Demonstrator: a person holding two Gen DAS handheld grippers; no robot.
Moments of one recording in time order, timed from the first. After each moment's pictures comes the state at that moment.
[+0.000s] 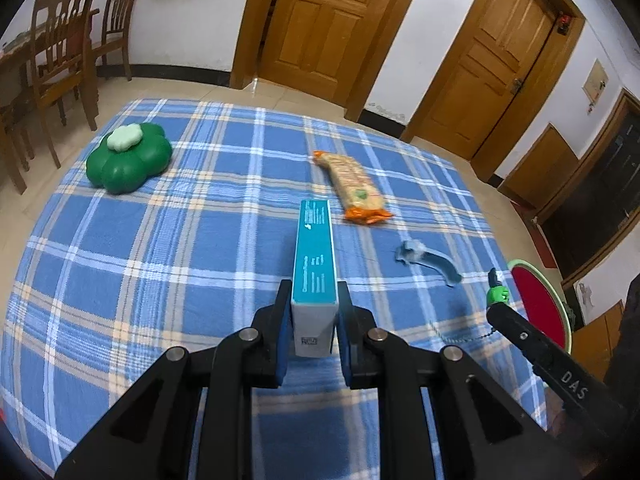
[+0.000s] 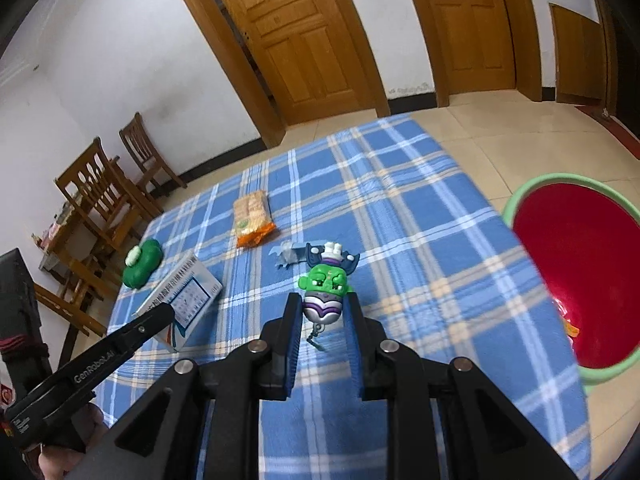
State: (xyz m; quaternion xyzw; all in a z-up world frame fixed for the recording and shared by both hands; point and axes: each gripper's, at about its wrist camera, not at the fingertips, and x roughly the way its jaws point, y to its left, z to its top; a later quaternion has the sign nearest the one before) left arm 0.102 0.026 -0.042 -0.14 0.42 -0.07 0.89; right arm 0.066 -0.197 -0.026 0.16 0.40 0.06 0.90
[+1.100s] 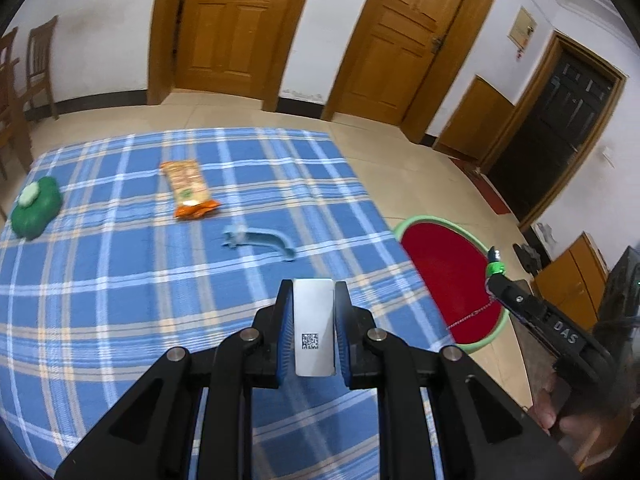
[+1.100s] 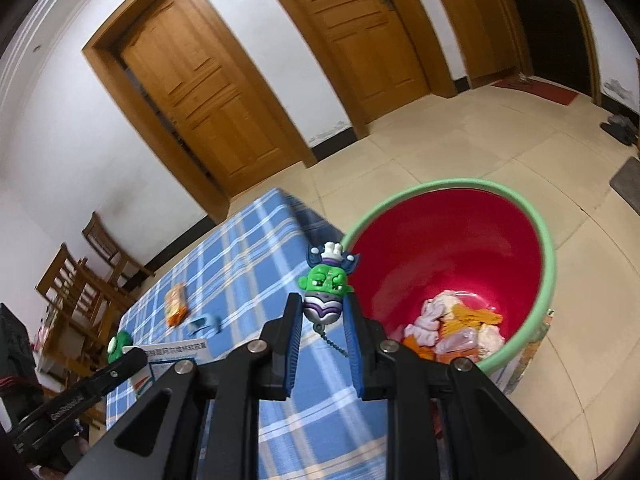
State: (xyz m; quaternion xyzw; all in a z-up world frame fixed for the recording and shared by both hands) left arm 0.075 -0.095 0.005 -0.07 0.42 -0.20 0.88; right arm -0.001 -0.348 -0.008 0.27 0.32 -0.06 0.91
